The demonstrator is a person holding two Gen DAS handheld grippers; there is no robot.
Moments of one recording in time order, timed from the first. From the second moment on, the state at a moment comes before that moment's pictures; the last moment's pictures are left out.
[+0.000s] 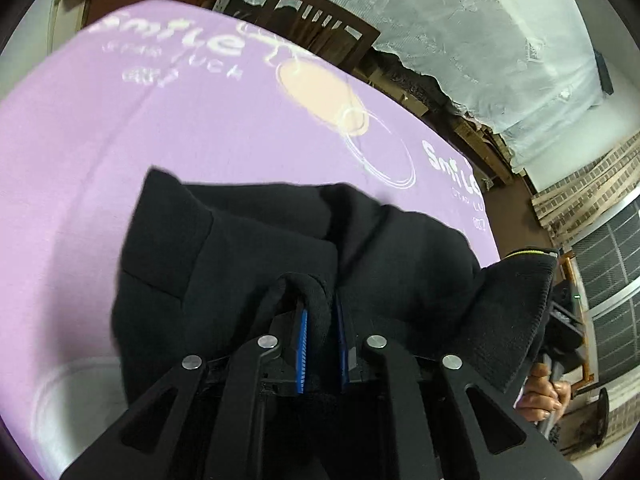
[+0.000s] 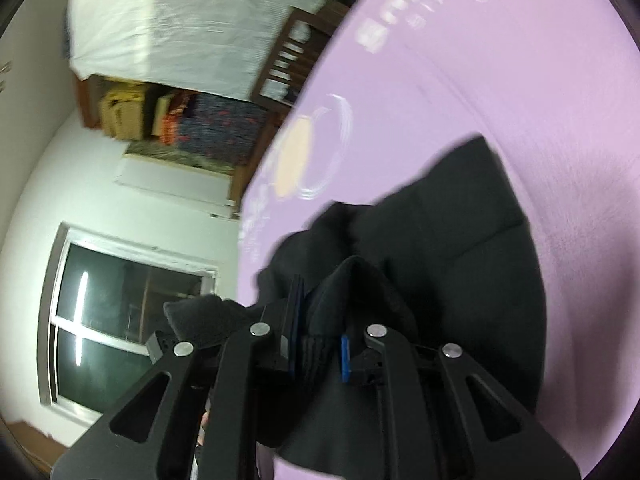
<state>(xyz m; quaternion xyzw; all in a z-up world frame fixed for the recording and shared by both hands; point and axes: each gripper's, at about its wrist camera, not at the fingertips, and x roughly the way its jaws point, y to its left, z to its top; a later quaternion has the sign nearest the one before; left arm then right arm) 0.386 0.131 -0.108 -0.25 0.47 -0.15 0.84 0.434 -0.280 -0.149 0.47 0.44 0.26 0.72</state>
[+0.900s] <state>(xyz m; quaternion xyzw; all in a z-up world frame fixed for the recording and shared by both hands) 0.363 0.152 -0.059 -0.19 0.37 -0.12 0.90 0.419 -0.302 -0.115 0.36 0.37 0.25 0.82</state>
